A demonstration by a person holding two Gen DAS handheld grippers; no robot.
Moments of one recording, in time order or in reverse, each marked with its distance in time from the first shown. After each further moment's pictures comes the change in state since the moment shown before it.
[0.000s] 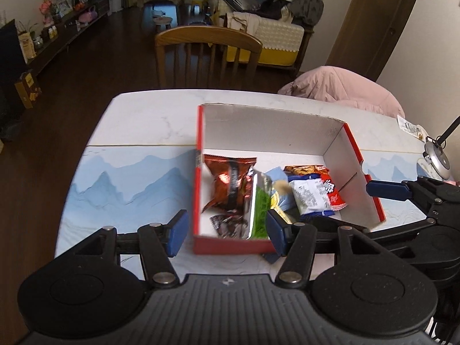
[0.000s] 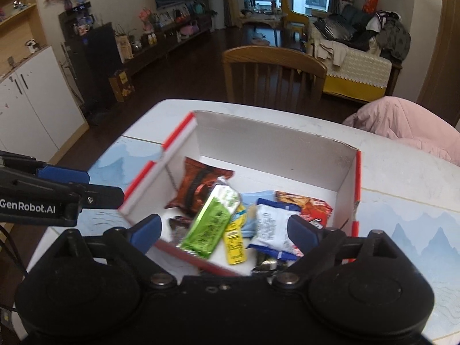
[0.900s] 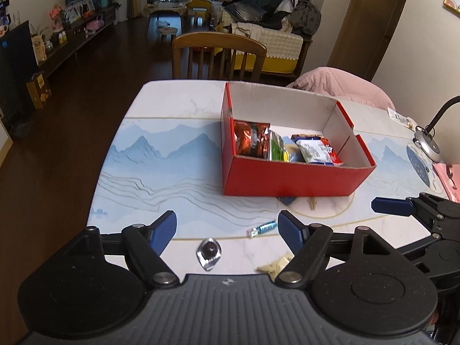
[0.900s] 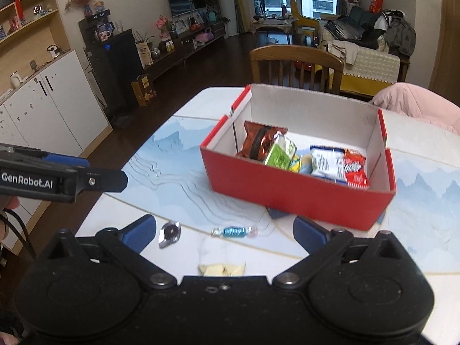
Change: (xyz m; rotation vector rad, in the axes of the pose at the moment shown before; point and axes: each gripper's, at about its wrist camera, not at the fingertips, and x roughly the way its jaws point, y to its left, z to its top) left arm -0.074 0.040 -0.098 0.000 -0.052 -0.007; right arm -0.054 0.075 -0.089 0.030 -0.031 0.057
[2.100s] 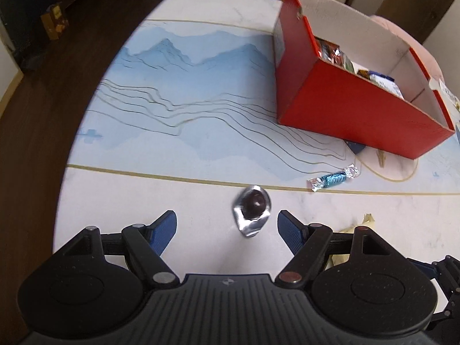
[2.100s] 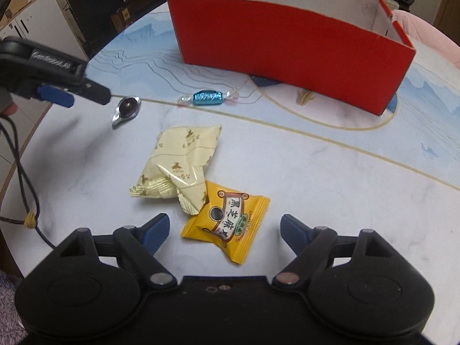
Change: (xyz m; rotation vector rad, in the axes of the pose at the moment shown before) left arm 0.120 0.044 -0.040 -0.117 0.270 0.072; right arm 0.067 -0.016 -0.102 -0.004 0.288 -0.067
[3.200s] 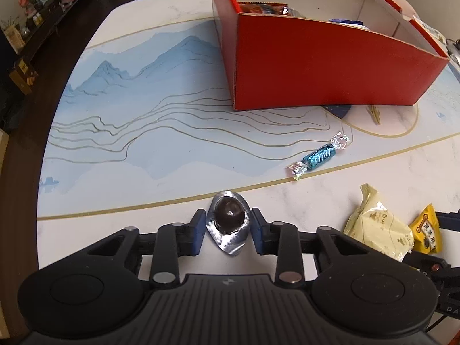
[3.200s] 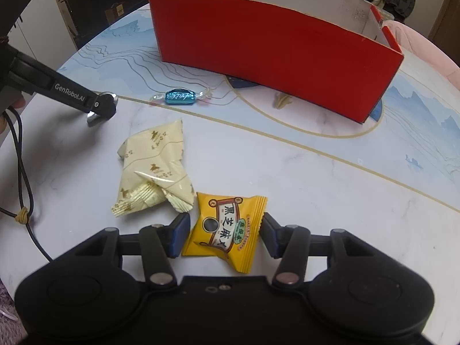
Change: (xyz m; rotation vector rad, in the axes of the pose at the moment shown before) left arm 0.035 -0.050 -0.004 0.277 -0.014 0.048; right arm 0.005 -0.022 0.004 -0.045 -0.018 -0.071
